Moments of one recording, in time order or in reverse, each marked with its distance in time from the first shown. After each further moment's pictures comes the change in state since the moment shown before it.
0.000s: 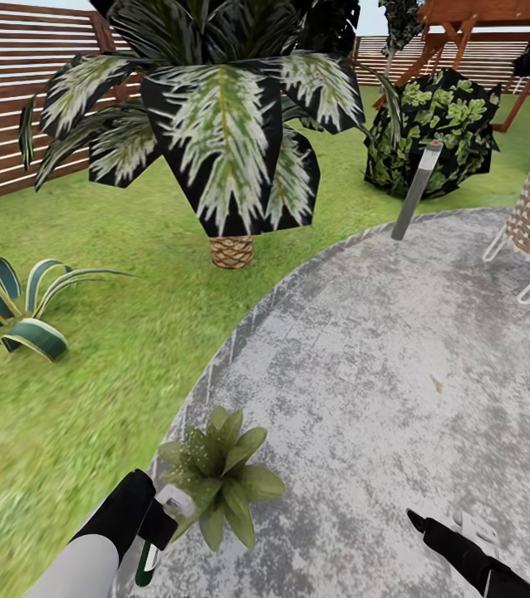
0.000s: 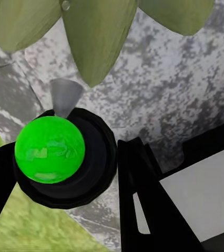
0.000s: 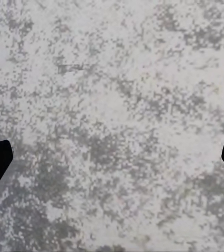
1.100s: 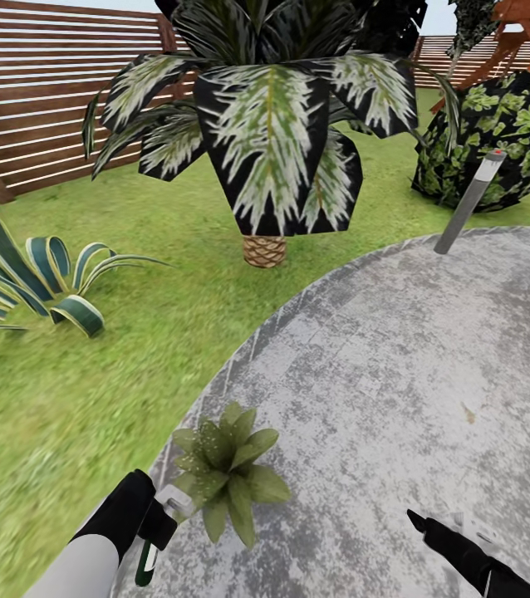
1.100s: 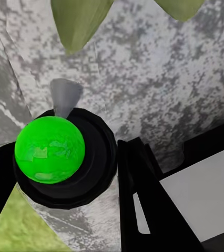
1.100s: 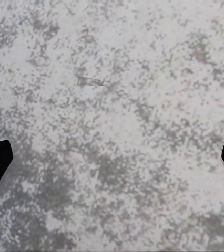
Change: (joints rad) left arm 0.000 0.000 0.001 0.001 0.000 -0.001 0.001; right arm 0.000 0.000 0.000 -0.001 0.000 0.000 -0.001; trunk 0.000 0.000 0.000
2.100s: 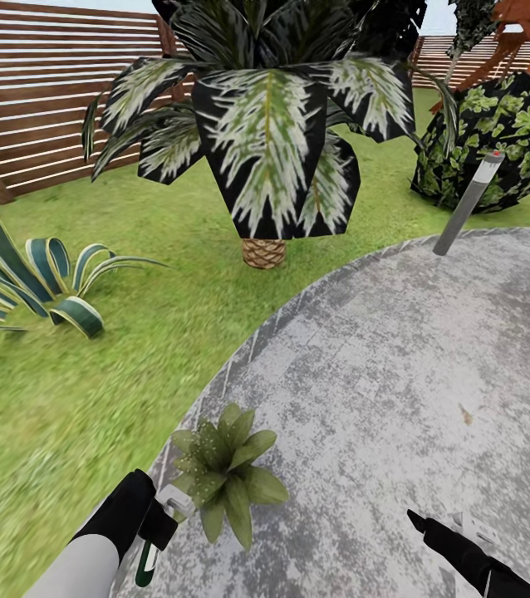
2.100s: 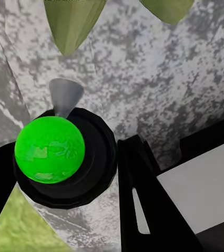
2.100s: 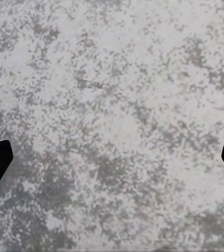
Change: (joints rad) left arm 0.000 -0.001 -0.001 0.000 0.001 0.001 -0.001; right arm 0.000 0.000 -0.001 0.000 0.000 0.000 0.000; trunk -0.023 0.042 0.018
